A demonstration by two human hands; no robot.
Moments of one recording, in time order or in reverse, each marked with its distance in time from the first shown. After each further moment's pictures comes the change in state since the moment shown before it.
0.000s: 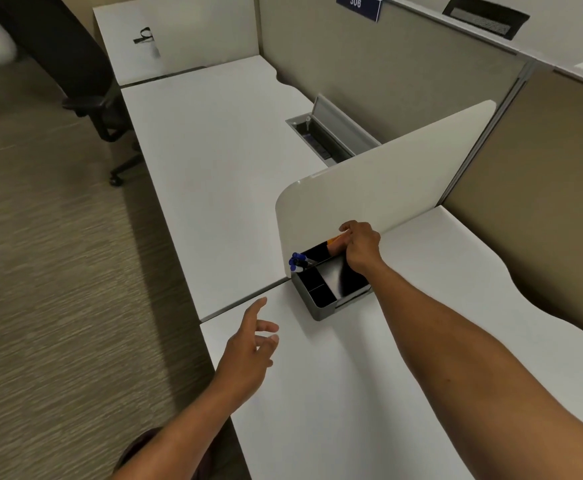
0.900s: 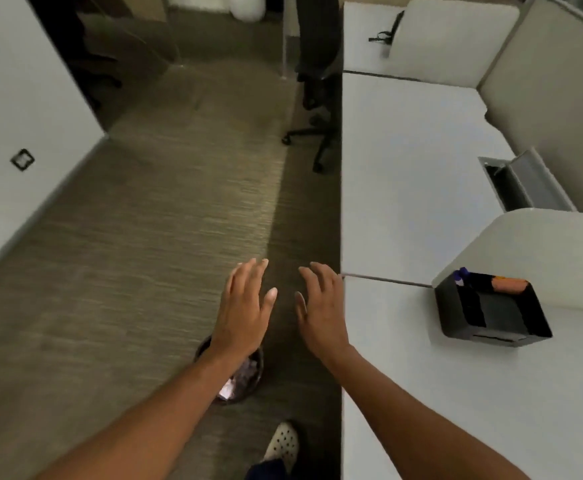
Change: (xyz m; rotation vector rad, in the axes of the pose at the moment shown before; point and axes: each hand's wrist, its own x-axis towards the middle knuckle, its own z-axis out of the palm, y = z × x) left_hand -0.189 -0.135 -0.170 0.487 0.781 0.020; right_hand -0.335 -0.163 0.229 -0.132 -0.163 -0.936
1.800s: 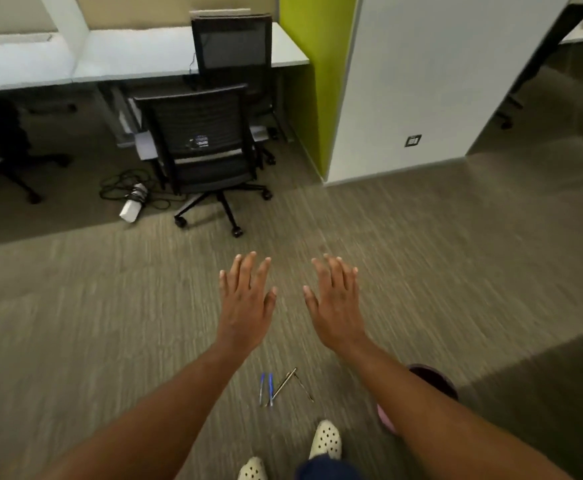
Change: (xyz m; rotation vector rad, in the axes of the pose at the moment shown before) left_hand -0.471 -0.280 -0.272 0.391 0.557 -0.924; right_hand -0.226 -0.493 0.179 0.178 -0.579 -0.953
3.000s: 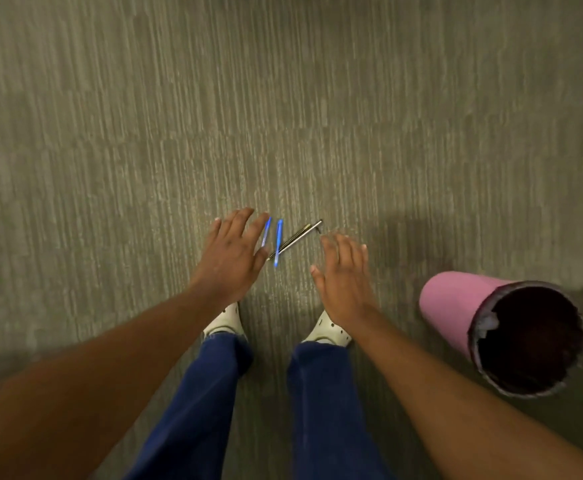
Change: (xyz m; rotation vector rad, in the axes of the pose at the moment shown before) left_hand -0.110 -0.235 0.450 -0.046 -0.565 -0.183; right_hand -0.129 0.191 0.481 -0.106 -0.748 0.072
